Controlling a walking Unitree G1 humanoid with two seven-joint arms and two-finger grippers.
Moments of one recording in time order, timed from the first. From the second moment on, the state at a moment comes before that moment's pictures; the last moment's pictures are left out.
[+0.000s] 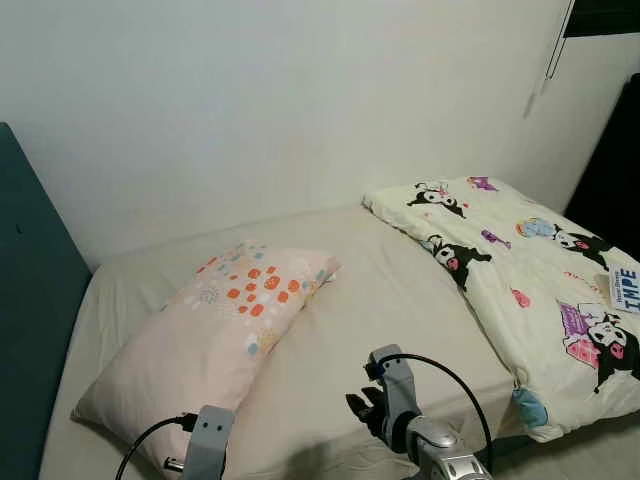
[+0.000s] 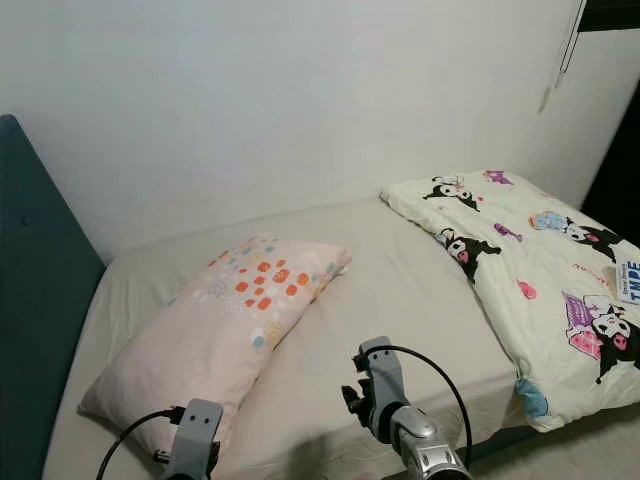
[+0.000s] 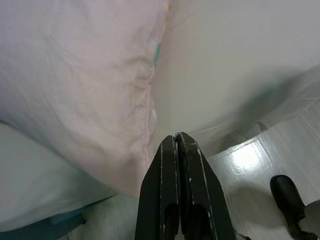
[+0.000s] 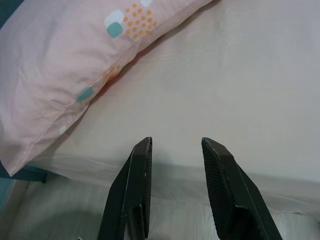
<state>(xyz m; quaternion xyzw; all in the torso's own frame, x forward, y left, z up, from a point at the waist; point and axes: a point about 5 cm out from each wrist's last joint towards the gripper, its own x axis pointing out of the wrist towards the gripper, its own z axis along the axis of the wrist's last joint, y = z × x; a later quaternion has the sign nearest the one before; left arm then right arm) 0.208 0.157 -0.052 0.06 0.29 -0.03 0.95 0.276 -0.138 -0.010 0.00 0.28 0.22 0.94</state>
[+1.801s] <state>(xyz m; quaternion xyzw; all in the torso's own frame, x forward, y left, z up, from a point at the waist) 0.210 0.157 -0.051 0.06 0.29 -0.03 0.95 0.279 -0.137 -0.006 0.01 0.27 0.22 0.94</state>
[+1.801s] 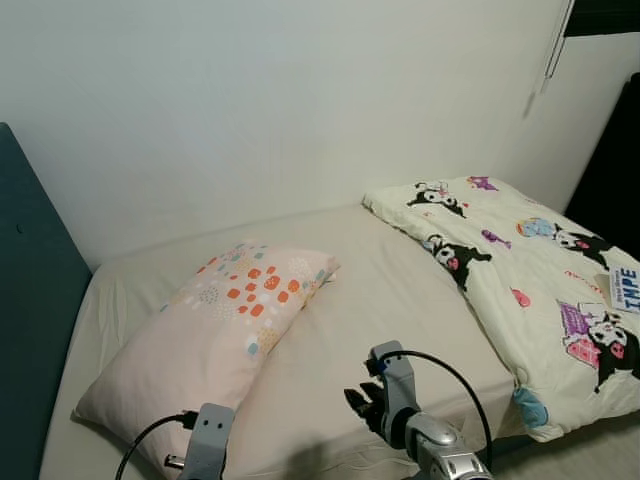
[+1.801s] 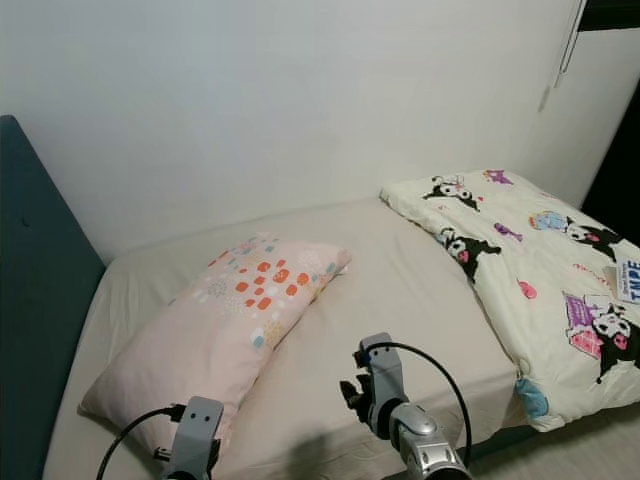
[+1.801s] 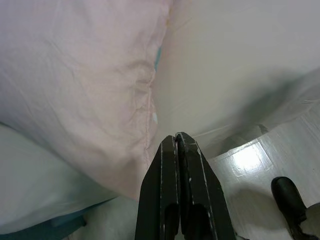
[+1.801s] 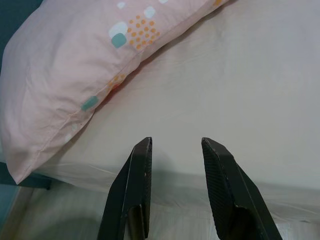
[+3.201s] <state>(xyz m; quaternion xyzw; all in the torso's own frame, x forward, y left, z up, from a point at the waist) 0.207 0.162 -0.049 0.07 0.28 -0.04 0.96 0.269 -0.138 -0.011 0.04 0.27 0.22 0.94</state>
